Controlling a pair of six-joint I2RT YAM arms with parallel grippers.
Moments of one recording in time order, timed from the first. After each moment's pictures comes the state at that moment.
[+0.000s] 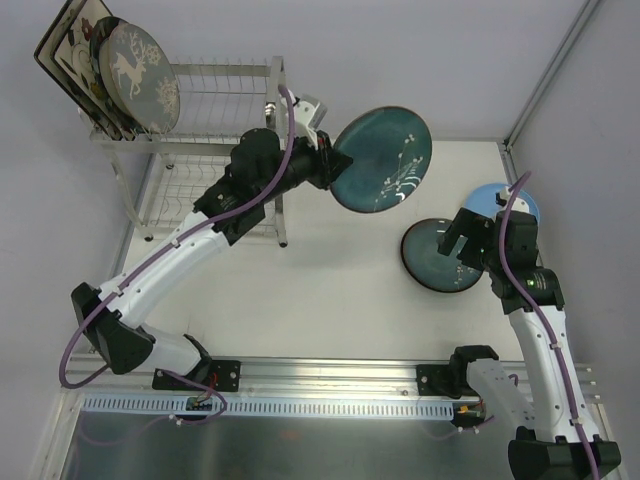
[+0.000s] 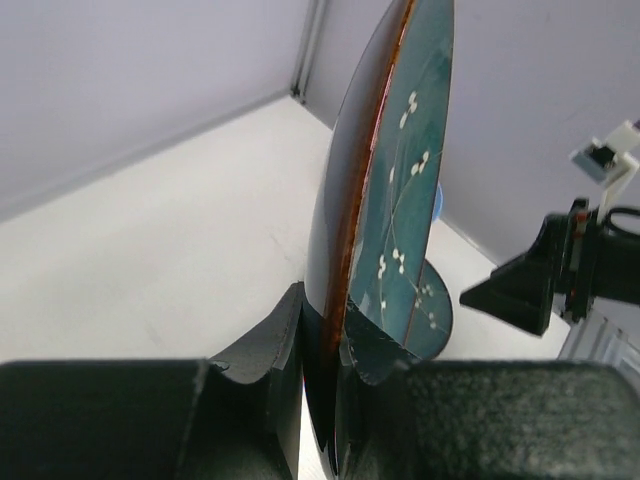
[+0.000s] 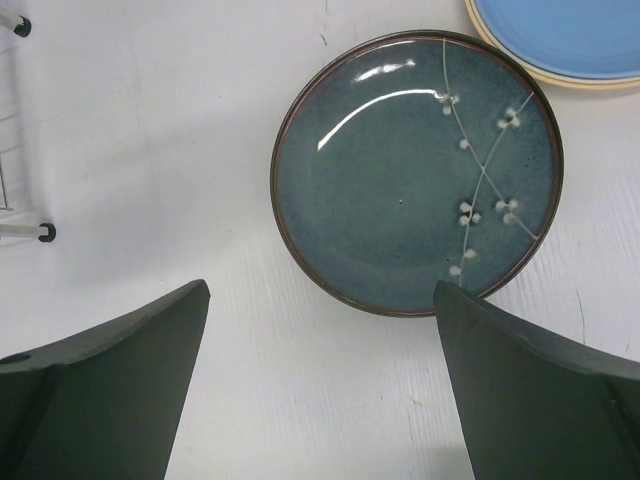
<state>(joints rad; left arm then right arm) -0.74 1.37 1.44 -0.11 0.12 -0.26 0.08 0.77 0.90 -0.76 0.02 0.40</state>
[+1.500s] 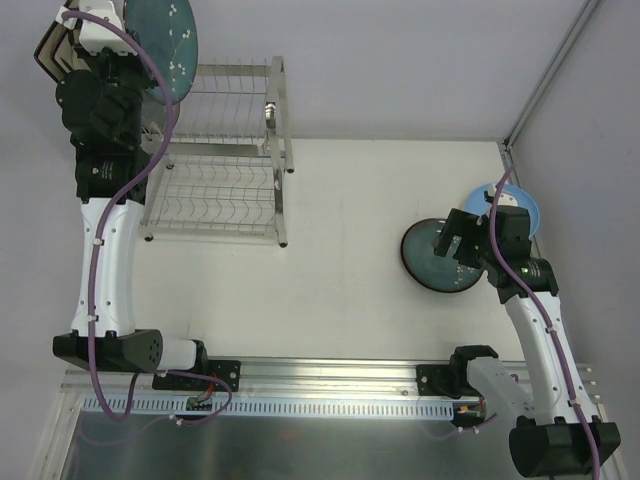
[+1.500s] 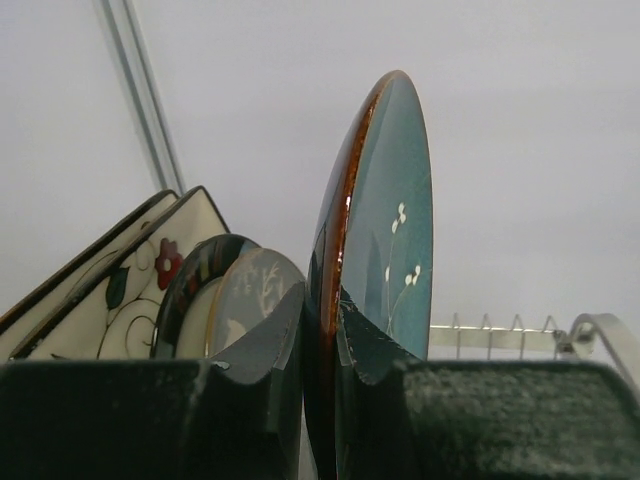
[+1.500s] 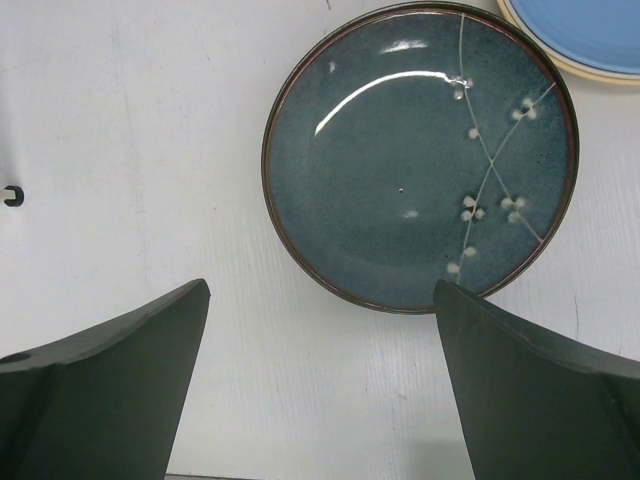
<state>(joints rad) -0.03 1.35 1.80 -0.06 -0.11 0.12 0.08 0.85 0.90 -0.76 -0.03 0.32</state>
